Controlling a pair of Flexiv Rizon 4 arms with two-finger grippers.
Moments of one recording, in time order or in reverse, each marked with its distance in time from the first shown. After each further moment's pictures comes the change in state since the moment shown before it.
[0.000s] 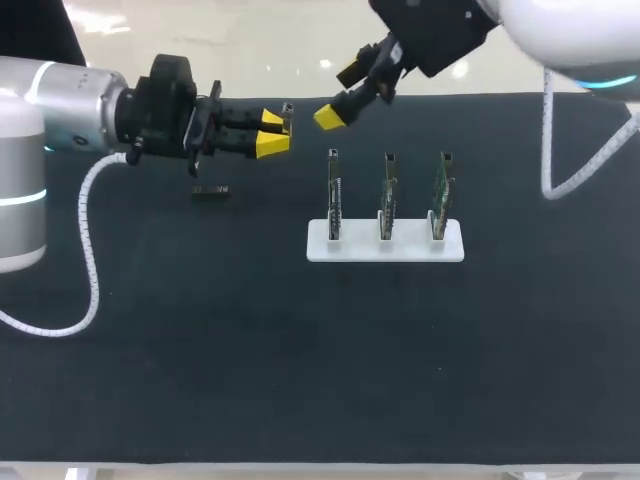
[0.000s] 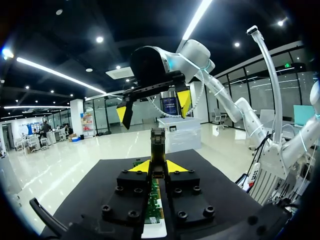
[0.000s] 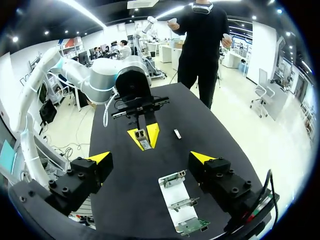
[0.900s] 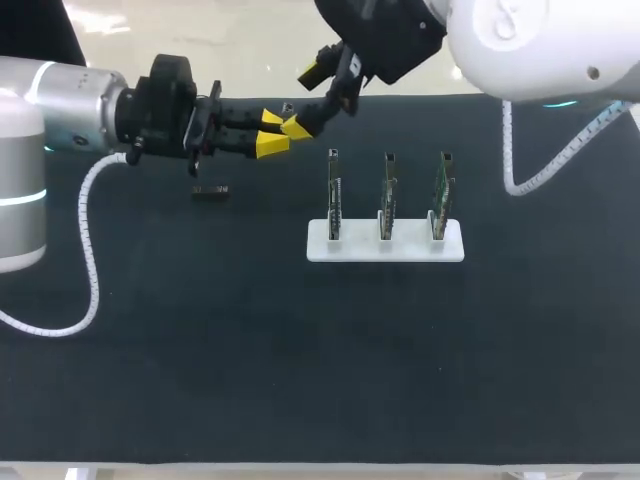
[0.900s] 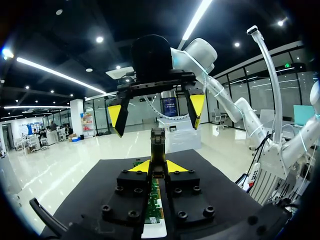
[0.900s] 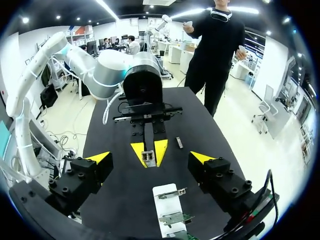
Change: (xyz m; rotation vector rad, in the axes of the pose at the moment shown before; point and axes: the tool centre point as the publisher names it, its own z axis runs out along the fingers) left arm 0.000 0.000 0.000 0.000 0.000 0.000; right arm -0.020 0.007 0.030 0.004 0.024 -0.164
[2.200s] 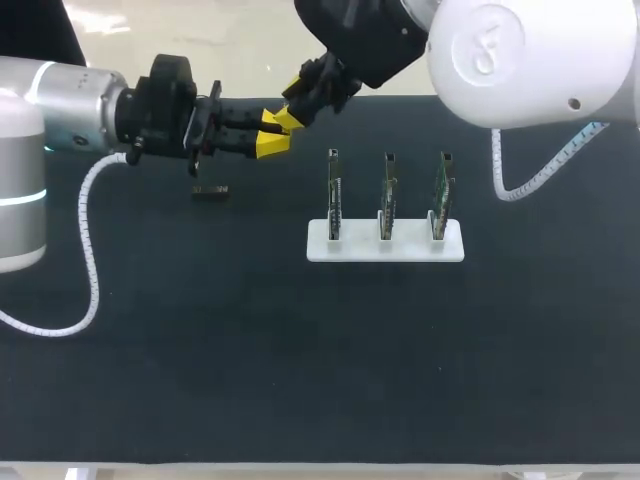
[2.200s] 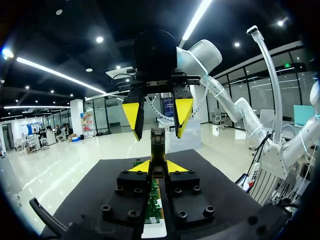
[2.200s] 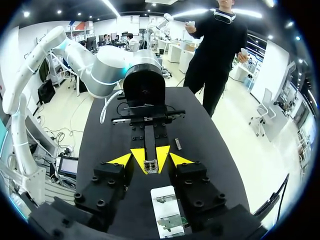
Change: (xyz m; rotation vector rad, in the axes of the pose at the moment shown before) left arm 0.000 0.000 0.000 0.000 0.000 0.000; right arm -0.005 0.004 0.011 0.022 0.014 -0.014
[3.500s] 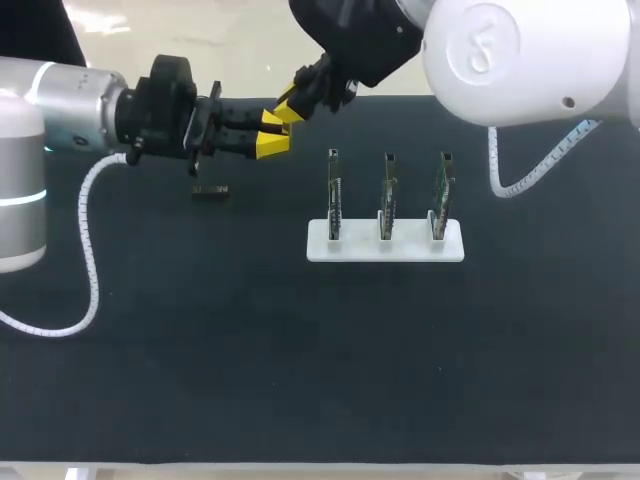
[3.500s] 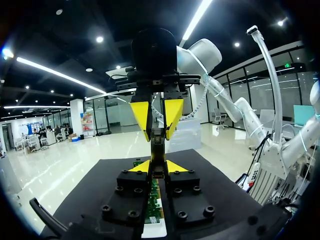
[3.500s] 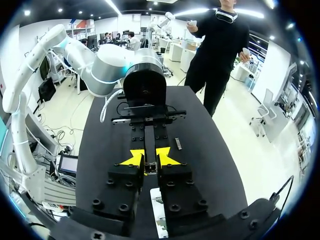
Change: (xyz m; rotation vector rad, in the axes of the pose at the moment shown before) left arm 0.001 0.000 0.000 0.000 0.001 -0.001; right arm -0.001 -0.001 0.003 -0.005 0.014 -0.011
